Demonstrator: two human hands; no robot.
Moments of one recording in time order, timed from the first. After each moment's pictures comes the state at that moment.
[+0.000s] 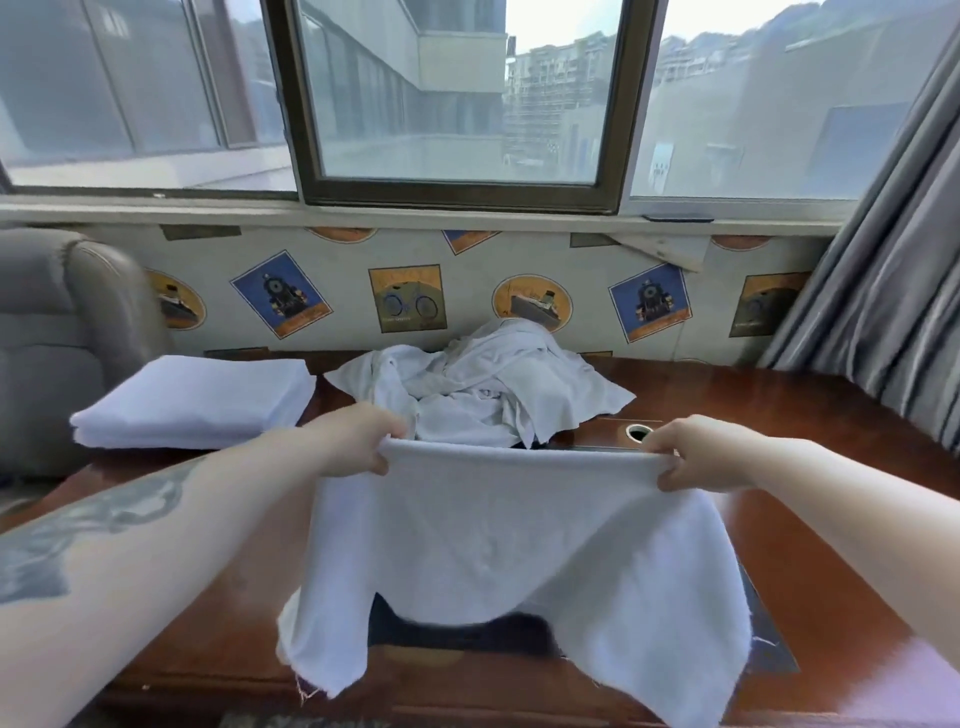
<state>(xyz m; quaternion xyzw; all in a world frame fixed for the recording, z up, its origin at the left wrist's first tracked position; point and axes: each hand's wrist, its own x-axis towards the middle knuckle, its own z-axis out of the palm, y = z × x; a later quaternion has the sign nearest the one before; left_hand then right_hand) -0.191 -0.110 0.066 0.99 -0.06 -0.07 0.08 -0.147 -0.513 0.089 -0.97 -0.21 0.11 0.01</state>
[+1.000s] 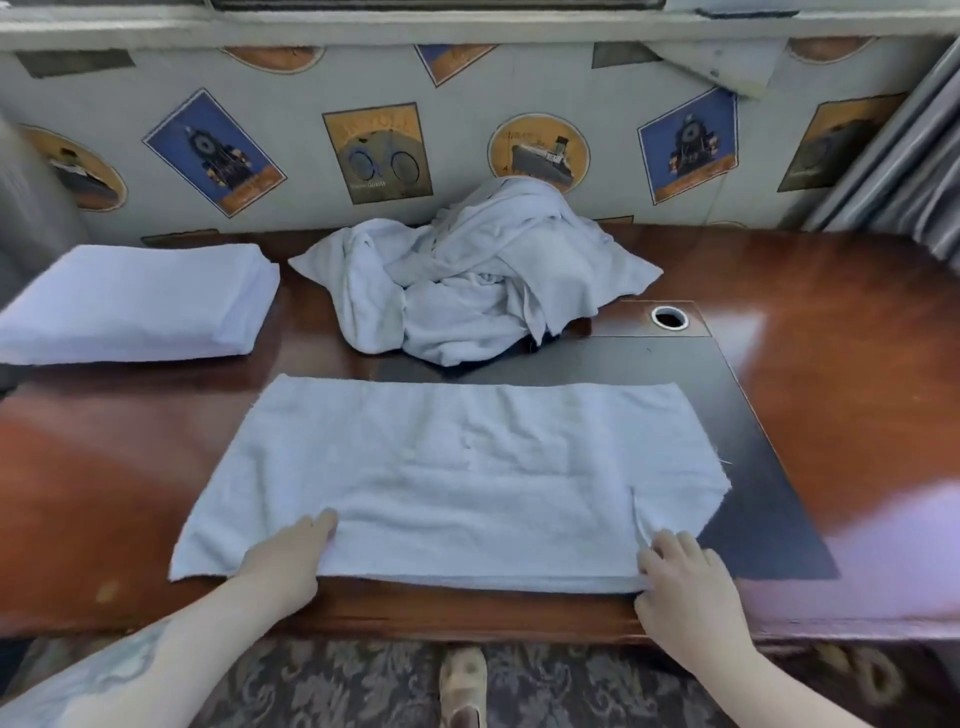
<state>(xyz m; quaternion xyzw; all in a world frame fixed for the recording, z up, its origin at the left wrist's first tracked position) -0.261 -0.063 -0.156 0.96 0.09 -0.28 -0.02 -0.241 -0.493 -0.180 -0.99 -0.15 -0.05 -0.01</state>
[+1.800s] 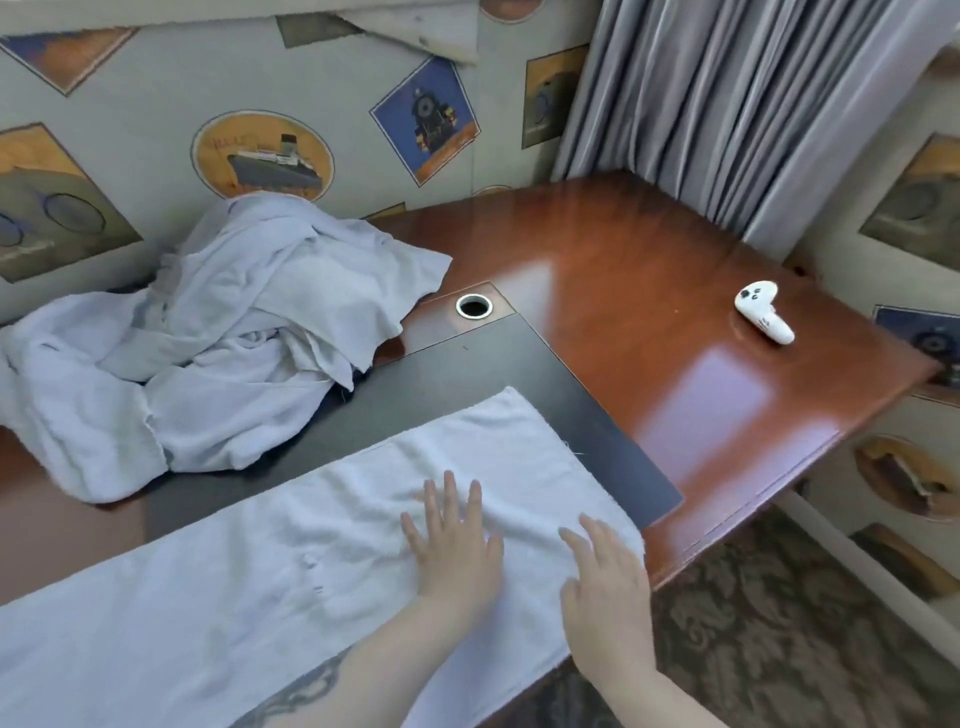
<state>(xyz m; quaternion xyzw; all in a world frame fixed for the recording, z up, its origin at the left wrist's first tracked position) -0.138 -0.349 -0.191 0.97 -0.13 -0.19 0.09 -0.248 -0.473 -0.168 -0.96 0.21 -0.02 0.15</state>
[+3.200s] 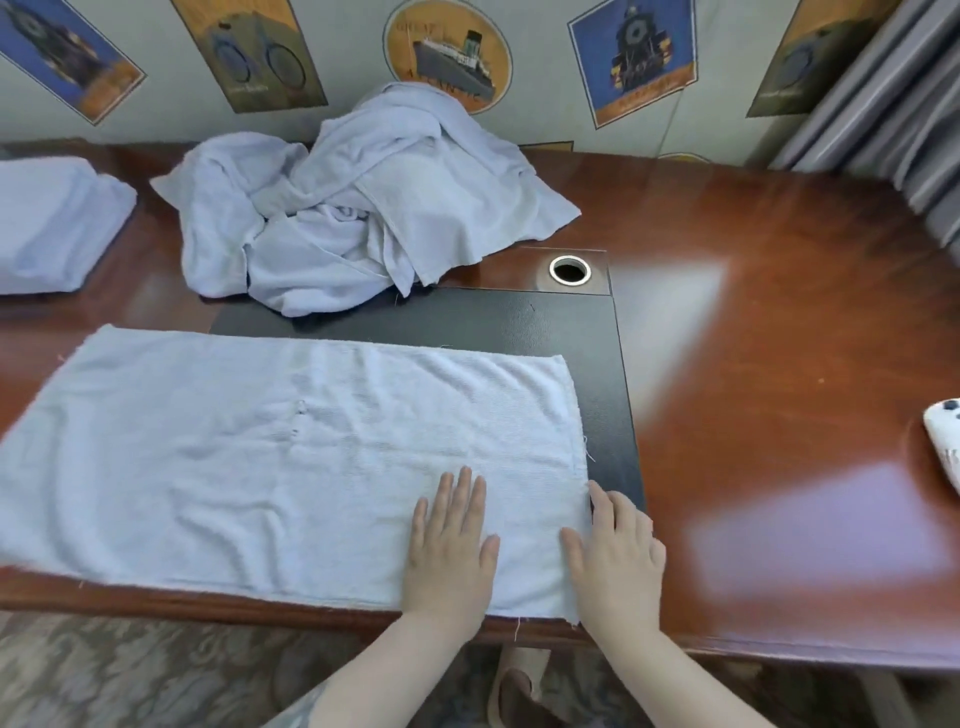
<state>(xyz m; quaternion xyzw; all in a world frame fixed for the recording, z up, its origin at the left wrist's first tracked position) -0.212 -0.462 -0.209 0.99 0.06 -0.09 0.10 -0.184 -0.631 -0.196 -0.99 0.05 0.03 0.15</state>
